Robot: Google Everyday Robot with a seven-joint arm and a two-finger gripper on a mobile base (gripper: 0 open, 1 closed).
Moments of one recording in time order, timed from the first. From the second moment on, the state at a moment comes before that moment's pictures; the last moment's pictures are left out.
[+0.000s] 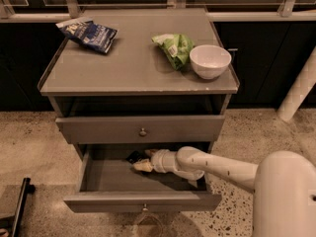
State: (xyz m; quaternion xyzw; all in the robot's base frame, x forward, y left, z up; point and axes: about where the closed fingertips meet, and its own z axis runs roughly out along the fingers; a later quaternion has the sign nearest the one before) arm 0.657 0.044 0.386 -0.38 0.79 0.27 0.40
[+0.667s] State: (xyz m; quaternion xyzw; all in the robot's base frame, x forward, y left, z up) arm 0.656 0.046 0.384 -0.37 0.79 0.27 0.40
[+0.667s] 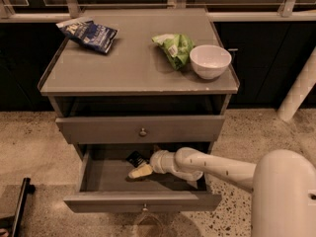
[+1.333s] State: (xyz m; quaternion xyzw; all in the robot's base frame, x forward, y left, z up) arm 0.655 0.047 0.361 -0.36 0.81 0.26 0.39
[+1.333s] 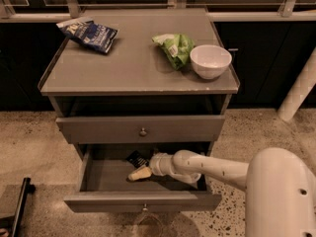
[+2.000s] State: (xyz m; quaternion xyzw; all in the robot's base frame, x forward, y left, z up) arm 0.655 0.047 0.361 -0.36 0.81 0.26 0.39
